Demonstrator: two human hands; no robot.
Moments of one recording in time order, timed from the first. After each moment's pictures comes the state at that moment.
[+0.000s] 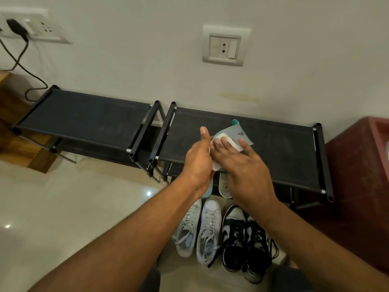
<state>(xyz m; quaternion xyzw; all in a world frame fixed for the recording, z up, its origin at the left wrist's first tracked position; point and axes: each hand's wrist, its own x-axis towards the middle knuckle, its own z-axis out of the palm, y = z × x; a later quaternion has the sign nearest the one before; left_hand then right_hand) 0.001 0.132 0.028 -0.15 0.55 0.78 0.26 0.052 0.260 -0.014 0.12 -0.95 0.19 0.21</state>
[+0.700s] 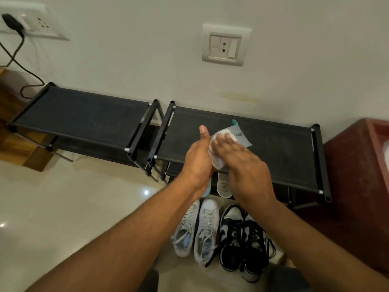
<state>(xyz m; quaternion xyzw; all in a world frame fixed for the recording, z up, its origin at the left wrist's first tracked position) -0.002 0.130 0.021 -0.13 0.56 0.78 0.26 0.052 0.256 -0.011 0.08 -0.95 0.23 0.21</state>
